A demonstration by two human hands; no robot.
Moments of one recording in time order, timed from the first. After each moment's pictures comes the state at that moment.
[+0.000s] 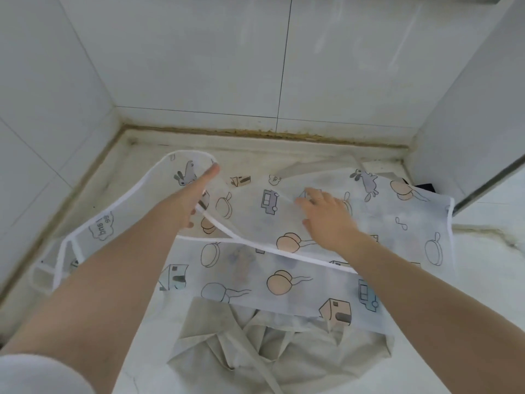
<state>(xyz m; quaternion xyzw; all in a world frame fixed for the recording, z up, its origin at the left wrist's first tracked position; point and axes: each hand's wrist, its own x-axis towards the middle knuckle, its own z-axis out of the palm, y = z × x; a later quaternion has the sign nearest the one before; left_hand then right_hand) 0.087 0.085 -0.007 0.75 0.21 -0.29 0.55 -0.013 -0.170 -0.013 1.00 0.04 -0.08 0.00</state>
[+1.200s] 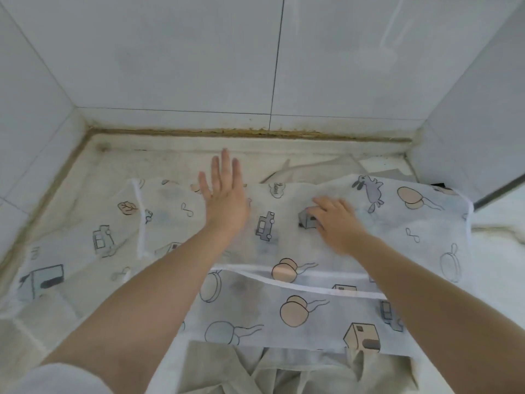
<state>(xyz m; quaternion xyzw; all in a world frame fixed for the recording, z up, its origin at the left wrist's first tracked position) 0.111 0.006 -0.056 0.98 -0.15 0.03 0.09 0.030 -0.205 -0.059 0.99 0.00 -0.13 0.01</state>
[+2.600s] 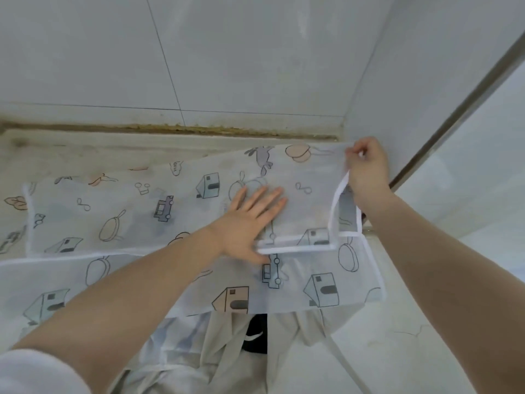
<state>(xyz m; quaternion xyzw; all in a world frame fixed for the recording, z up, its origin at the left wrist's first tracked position) 0.040 -0.196 -0.059 0.87 -0.49 -0.10 -0.04 0.018 -0.435 0.000 0.75 -0.28 0.24 -0.55</state>
